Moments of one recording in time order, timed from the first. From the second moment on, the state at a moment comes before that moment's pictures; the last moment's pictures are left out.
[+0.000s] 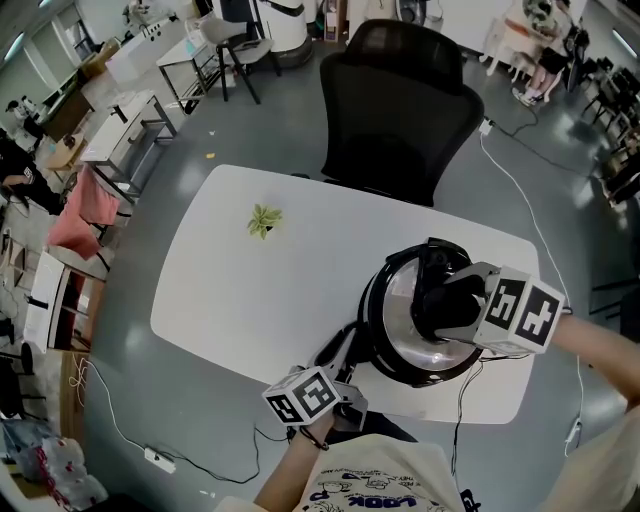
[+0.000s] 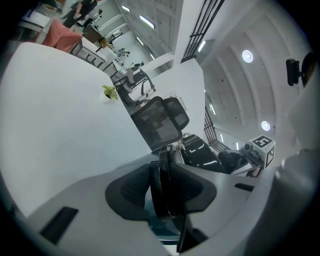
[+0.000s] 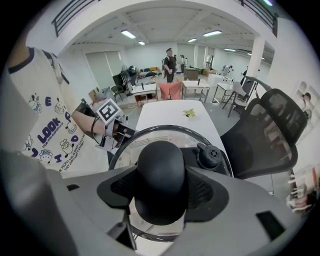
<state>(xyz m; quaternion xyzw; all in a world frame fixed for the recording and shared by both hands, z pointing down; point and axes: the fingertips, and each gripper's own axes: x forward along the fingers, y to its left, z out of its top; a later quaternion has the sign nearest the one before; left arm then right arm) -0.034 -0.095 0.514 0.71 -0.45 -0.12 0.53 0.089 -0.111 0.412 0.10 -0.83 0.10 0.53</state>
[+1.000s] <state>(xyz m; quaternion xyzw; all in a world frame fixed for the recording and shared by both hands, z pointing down) -0.032 -0.096 0.517 0.70 -0.51 -0.09 0.50 0.254 -0.064 0.391 0.30 -0.79 0.22 0.49</state>
